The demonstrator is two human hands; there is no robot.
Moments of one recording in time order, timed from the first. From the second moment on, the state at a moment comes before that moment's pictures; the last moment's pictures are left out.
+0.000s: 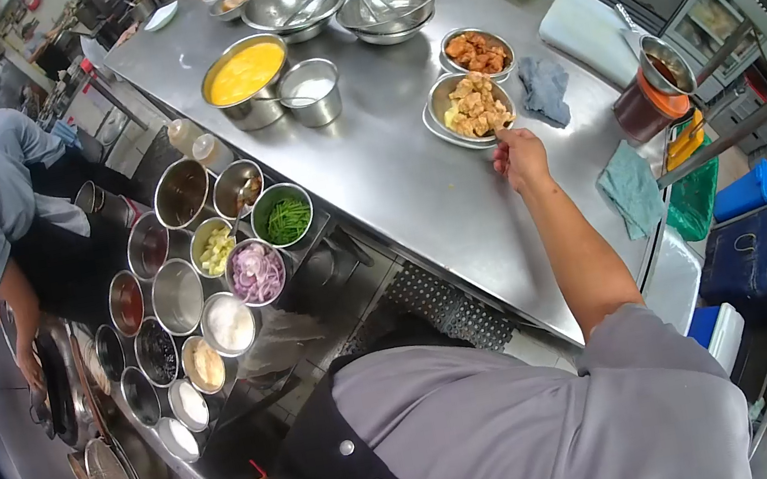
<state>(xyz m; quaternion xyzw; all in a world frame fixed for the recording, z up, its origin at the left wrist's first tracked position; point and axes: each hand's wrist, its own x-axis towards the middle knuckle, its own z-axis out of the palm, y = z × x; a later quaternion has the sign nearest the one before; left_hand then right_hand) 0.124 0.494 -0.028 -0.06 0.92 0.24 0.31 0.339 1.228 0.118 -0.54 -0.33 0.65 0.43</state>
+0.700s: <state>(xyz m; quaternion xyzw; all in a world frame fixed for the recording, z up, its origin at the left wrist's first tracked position) 0.058 0.628 0.183 0.03 0.69 0.65 0.33 0.167 1.048 0.171 -0.26 -0.54 0.79 0.13</state>
